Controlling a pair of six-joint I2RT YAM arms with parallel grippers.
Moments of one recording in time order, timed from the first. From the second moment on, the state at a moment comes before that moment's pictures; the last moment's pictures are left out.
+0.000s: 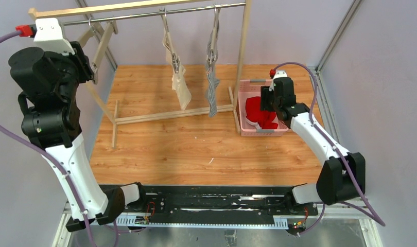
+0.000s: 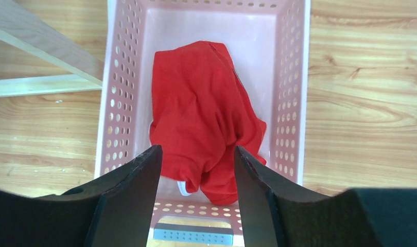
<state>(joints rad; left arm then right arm) 0.24 1.23 2.14 -0.97 0.00 0.07 0.26 1.40 1.07 -0.31 0.14 0.12</state>
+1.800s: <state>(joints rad) -0.27 1.61 2.37 -0.88 0.15 -0.01 0.52 1.11 1.06 -0.38 0.32 0.07</state>
